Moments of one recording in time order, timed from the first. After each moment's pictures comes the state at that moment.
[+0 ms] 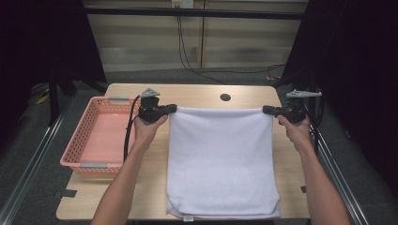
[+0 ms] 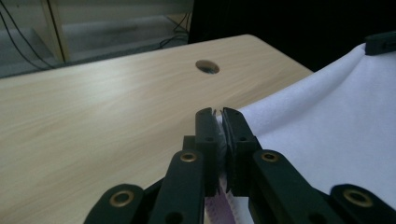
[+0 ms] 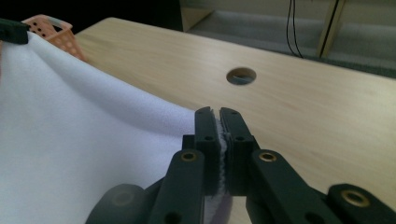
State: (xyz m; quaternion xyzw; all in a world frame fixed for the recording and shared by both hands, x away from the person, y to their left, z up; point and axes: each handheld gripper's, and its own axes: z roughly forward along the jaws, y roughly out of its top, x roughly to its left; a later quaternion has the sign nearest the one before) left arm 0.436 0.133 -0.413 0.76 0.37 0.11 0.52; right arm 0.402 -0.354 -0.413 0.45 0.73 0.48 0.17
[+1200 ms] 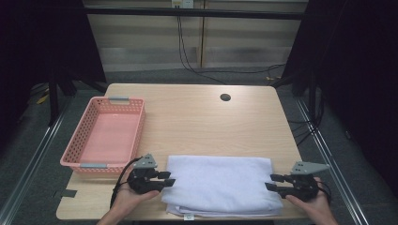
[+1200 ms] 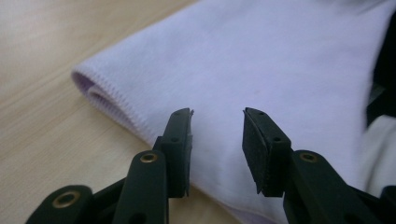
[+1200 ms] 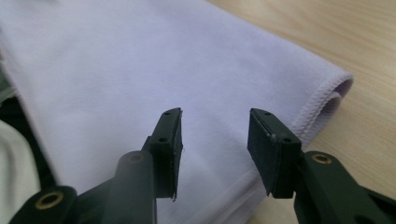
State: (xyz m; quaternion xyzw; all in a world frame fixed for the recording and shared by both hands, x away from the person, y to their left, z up) left arm 0.269 0.156 -0.481 0.86 0.28 -0.01 0.43; right arm 0.201 -0.327 -0.473 0.40 0.82 0.40 0.09
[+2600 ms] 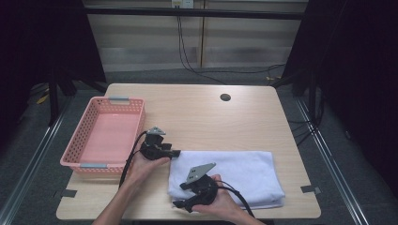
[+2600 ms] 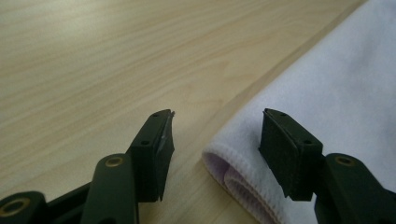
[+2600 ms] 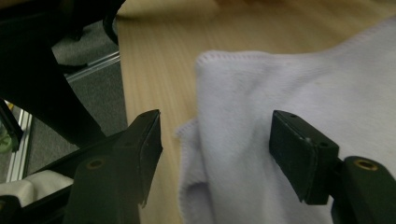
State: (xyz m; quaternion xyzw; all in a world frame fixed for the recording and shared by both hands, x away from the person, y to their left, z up) left arm 0.368 0.134 -0.499 0.84 0.37 0.01 0.40; right arm 0.230 -0.064 -0.491 0.23 0.88 0.42 -0.03
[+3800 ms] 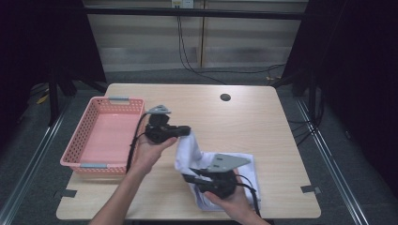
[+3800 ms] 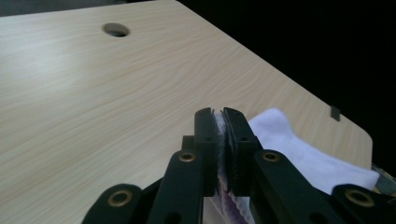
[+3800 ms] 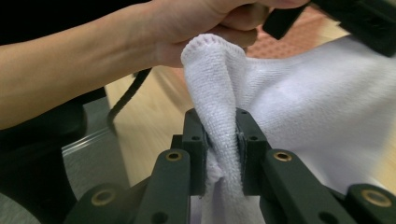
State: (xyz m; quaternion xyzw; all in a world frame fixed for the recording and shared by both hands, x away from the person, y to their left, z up) left arm 0.361 0.099 -0.396 0.80 0.32 0.00 0.51; right arm 0.209 -0.109 -0.411 0.27 0.79 0.54 0.08
